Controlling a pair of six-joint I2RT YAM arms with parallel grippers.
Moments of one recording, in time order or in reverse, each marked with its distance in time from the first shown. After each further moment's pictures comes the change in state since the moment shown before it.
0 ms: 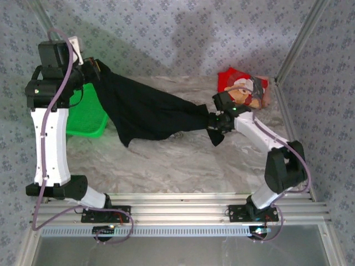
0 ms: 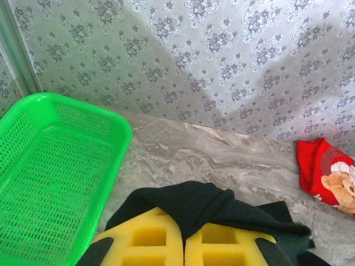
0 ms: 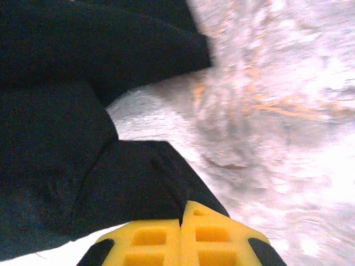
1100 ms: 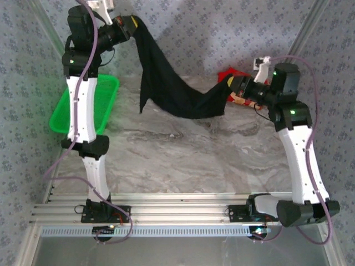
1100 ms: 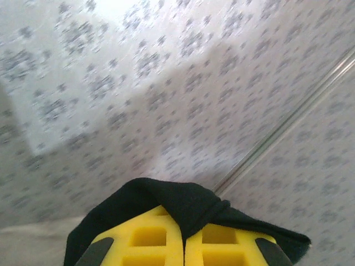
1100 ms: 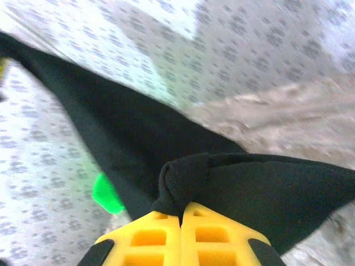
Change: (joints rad) left arm -0.134 0.619 0.793 0.282 0.395 -0.296; right arm -0.262 -0.353 0.337 0.102 -0.587 0.023
